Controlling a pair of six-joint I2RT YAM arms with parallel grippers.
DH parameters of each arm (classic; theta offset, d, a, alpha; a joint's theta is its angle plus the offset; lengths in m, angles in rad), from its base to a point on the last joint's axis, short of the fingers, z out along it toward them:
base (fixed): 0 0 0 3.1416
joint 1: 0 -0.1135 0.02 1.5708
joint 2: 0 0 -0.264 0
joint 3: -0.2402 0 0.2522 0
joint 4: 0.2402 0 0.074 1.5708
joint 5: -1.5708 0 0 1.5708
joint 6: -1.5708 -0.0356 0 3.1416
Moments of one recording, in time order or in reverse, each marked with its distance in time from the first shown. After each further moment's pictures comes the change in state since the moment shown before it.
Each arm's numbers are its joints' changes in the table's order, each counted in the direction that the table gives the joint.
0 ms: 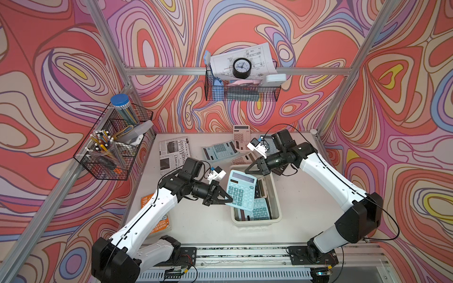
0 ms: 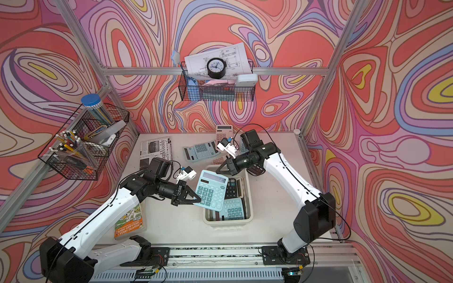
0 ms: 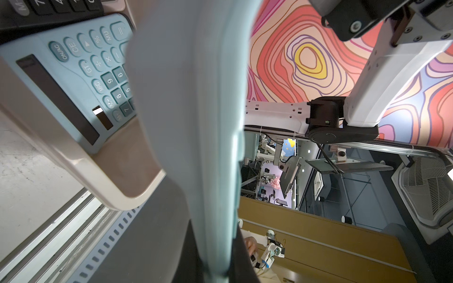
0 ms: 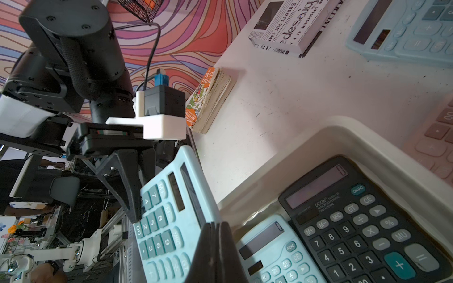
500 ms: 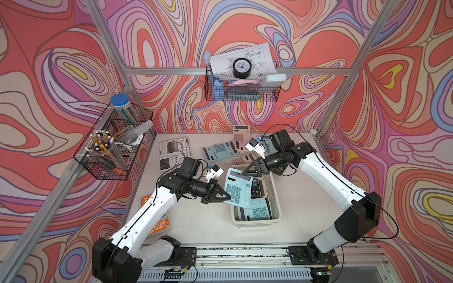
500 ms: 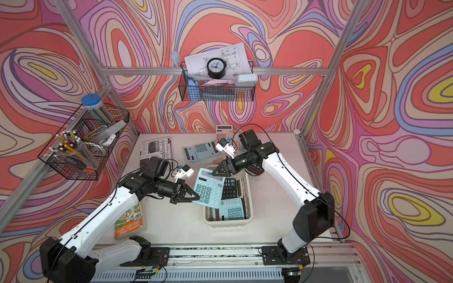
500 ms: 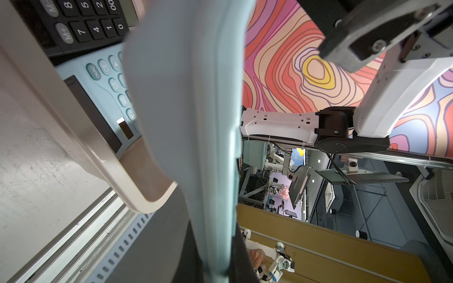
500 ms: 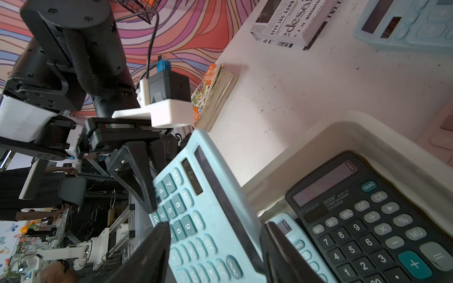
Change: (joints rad) left arm -0.024 0.006 -0.016 0.027 0.030 -0.053; right arm -0.011 0.032 -0.032 0.021 -0.015 -0.028
